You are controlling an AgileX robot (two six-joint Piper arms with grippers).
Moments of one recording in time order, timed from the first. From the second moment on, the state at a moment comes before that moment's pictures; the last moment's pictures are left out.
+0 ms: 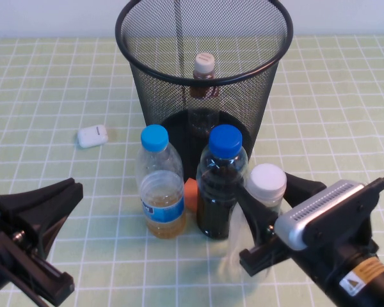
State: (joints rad) right arm 1.08 1.25 -0.45 0.62 -0.88 -0.43; left arm -0.68 0.61 -0.40 0.56 0.04 -0.57
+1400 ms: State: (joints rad) right arm 0.84 1.58 -1.92 1.71 -0.44 -2.04; left arm -0.68 0.61 -0.40 0.56 0.04 -0.59
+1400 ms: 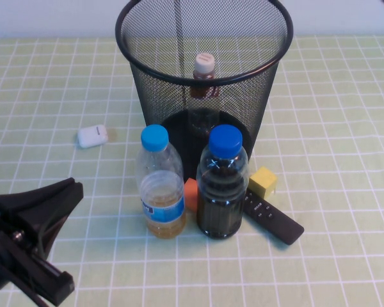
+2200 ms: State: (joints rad) right arm 0.72 1.90 -1.92 1.71 -0.53 -1.82; left arm -0.68 0.61 -0.40 0.56 0.04 -0.59
